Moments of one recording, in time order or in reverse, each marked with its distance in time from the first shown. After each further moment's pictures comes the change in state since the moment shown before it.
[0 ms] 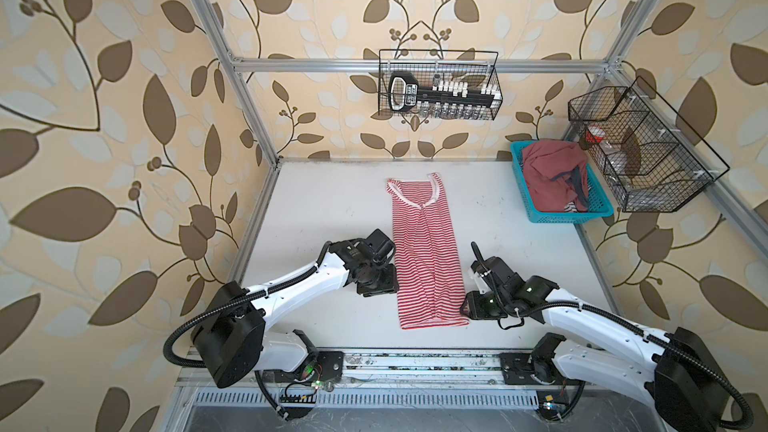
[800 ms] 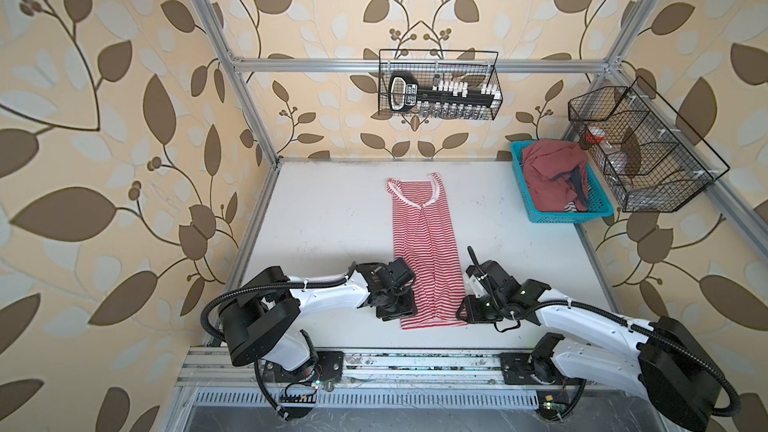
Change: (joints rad) left arm -0.203 0.154 -0.113 0.325 0.035 -0.230; right arm 0.011 0.059 -0.054 0.126 -0.063 -0.003
